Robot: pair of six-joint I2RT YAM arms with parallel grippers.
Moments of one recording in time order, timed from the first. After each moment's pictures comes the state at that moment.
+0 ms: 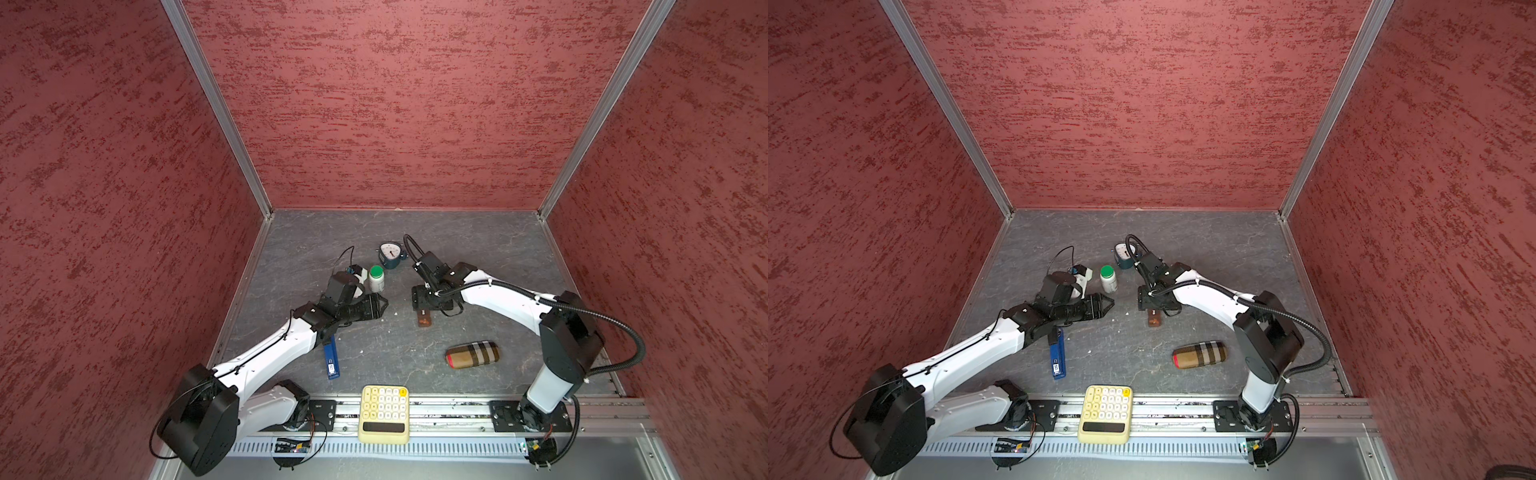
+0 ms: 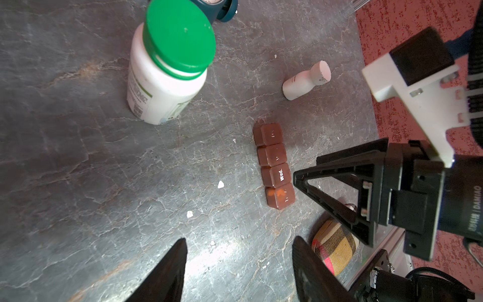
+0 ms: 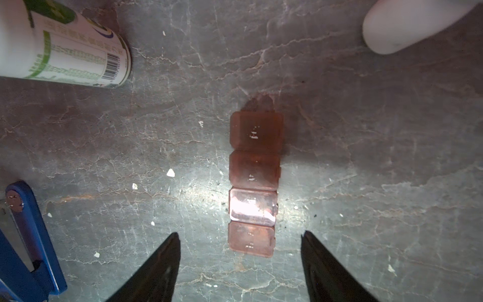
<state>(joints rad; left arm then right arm) -0.55 1.14 0.63 -0.23 0.23 -0.65 0.74 1.74 1.27 -0.75 0.00 0.69</state>
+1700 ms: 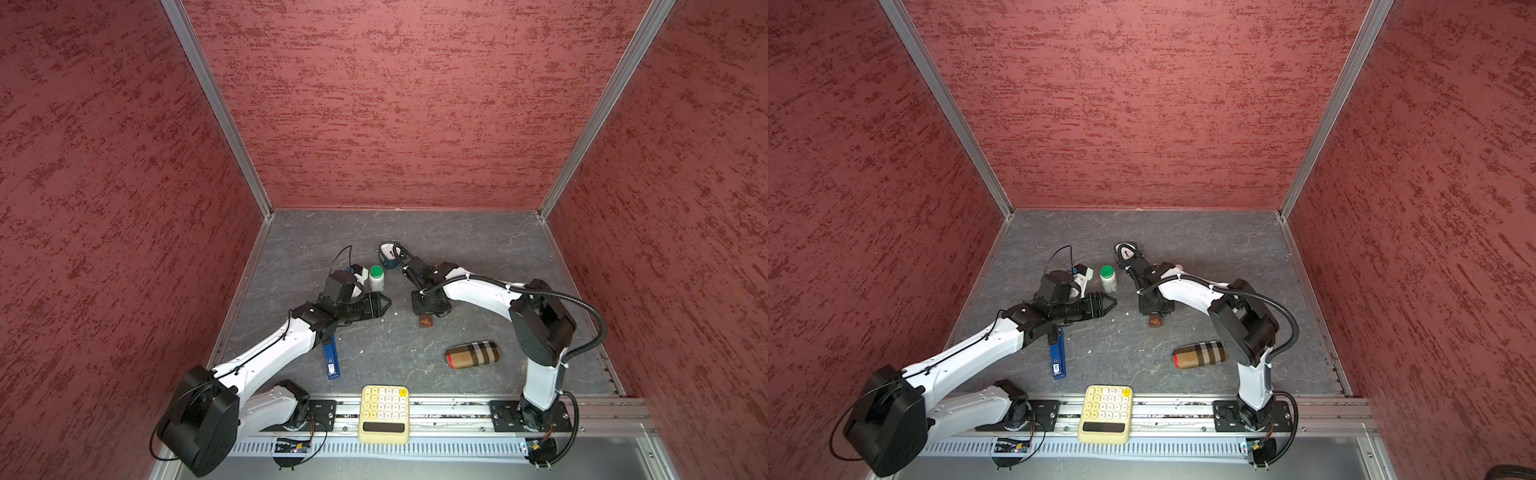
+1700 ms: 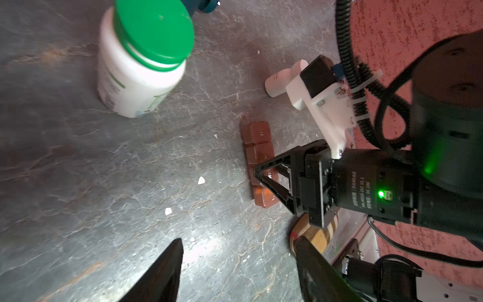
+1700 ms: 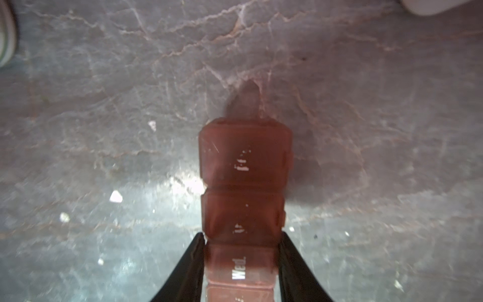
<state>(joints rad) -0.53 1.18 0.64 -0.16 0.35 -0.71 0.76 1.86 1.32 -0.83 0.05 0.70</state>
